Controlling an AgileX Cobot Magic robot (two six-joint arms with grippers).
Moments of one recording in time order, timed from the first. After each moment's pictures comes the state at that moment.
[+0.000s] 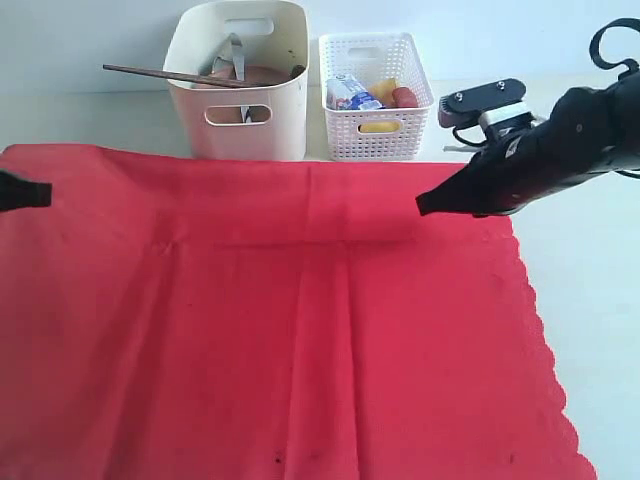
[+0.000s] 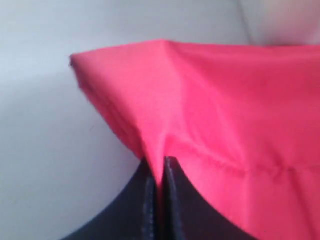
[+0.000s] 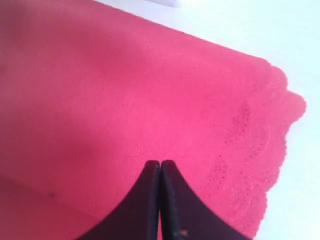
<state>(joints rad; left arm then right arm) -0.10 1.43 -0.60 0.52 -0.02 -0.45 0.42 1.88 -0.92 0.16 0.12 -0.19</state>
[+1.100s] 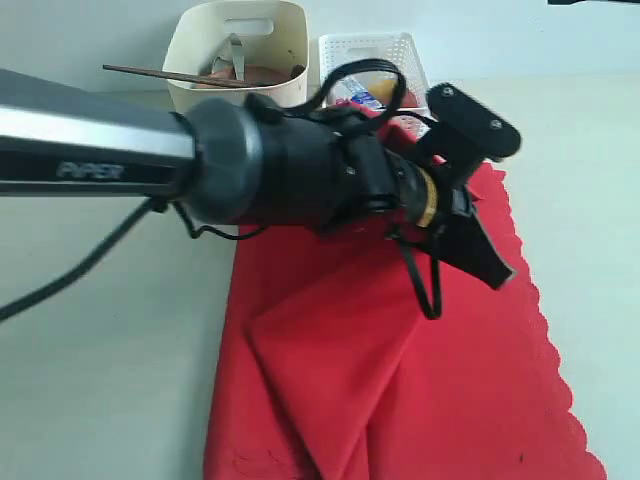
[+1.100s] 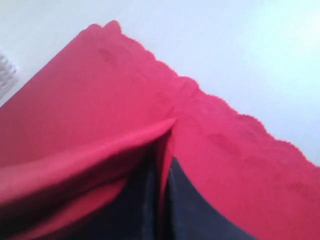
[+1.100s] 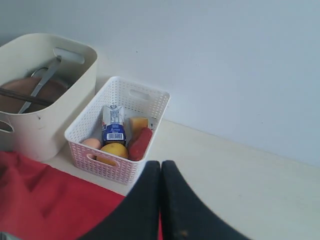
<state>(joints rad) -1.02 2.11 -1.44 0.52 0.22 -0.46 0.42 1.16 -0.92 -0.19 0.26 0.05</state>
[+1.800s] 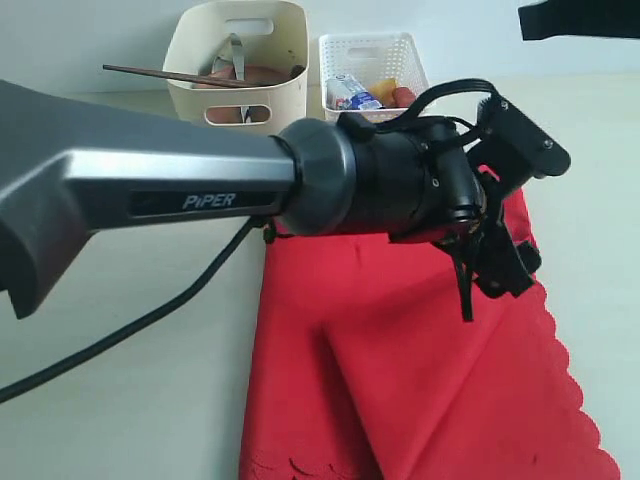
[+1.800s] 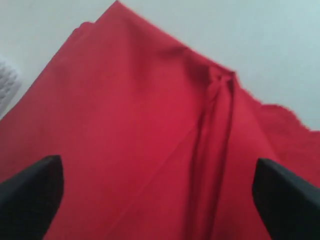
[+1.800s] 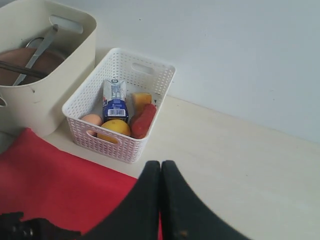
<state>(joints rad) -1.08 2.24 -1.67 0.59 0.48 -0.44 0.42 1.23 -0.92 -0.19 0.28 0.05</state>
